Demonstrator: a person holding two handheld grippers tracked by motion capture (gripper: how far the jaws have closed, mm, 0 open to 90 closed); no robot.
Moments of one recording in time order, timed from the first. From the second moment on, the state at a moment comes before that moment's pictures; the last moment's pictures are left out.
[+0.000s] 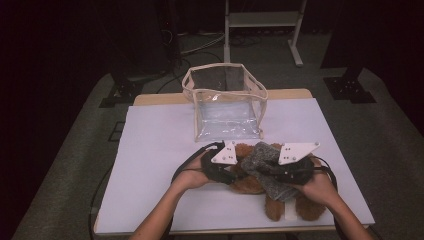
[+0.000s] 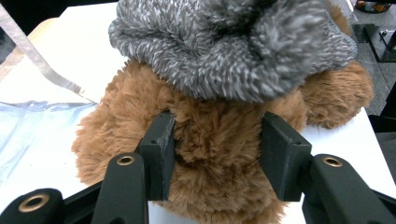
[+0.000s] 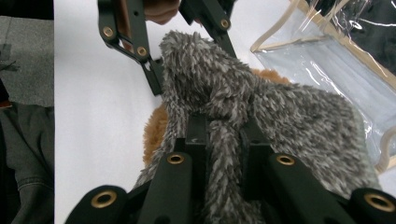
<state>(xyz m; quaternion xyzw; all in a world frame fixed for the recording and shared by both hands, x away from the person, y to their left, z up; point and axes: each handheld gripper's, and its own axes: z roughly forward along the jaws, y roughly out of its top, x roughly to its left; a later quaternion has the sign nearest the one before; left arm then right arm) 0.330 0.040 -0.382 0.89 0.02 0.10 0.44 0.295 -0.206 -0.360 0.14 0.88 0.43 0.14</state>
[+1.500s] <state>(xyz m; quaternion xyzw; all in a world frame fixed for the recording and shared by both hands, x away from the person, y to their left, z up) 0.327 0.046 -0.386 0.89 0.01 0.10 0.44 0.308 -0.225 -0.360 0.17 0.88 0.42 0.14</state>
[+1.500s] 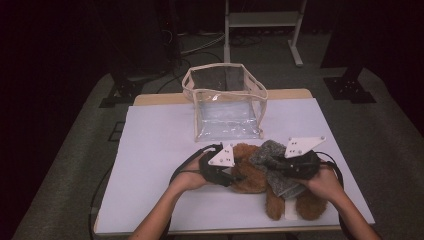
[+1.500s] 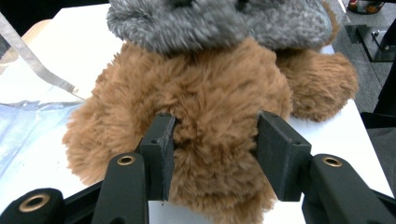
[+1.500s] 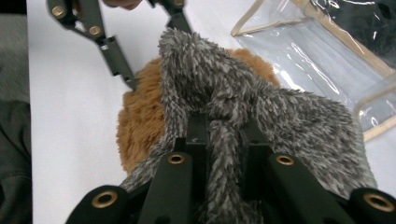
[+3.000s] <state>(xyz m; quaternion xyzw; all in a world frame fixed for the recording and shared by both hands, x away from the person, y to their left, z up) 0.319 0.045 -0.406 0.88 0.02 0.08 0.46 0.323 -0.185 -0.351 0.15 0.88 0.43 0.12</state>
